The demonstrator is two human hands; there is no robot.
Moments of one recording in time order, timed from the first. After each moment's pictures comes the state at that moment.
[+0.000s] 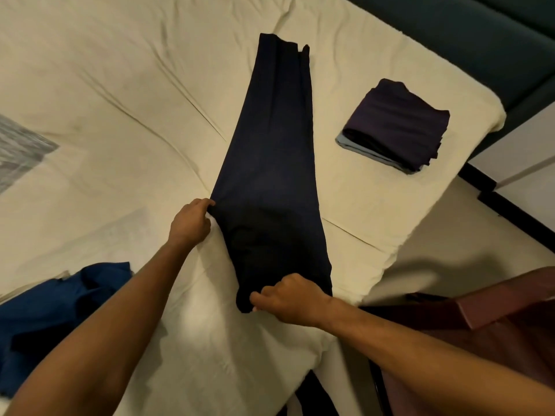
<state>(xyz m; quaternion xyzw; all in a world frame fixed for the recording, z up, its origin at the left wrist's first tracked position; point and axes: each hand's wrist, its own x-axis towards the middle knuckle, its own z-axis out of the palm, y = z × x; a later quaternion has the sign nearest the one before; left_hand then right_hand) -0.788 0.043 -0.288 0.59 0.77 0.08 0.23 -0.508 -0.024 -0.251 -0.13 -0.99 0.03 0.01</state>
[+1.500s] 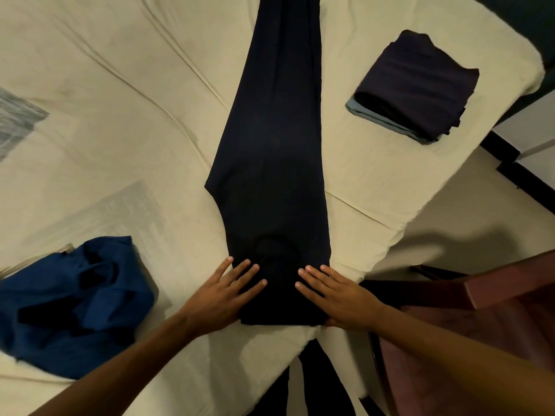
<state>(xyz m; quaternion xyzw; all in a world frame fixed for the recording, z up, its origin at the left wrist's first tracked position) -0.719 -0.134 -0.322 0.90 0.43 -0.06 0.09 -0.385 -0.055 -0.308 -0.16 -0.97 0.08 -0.14</state>
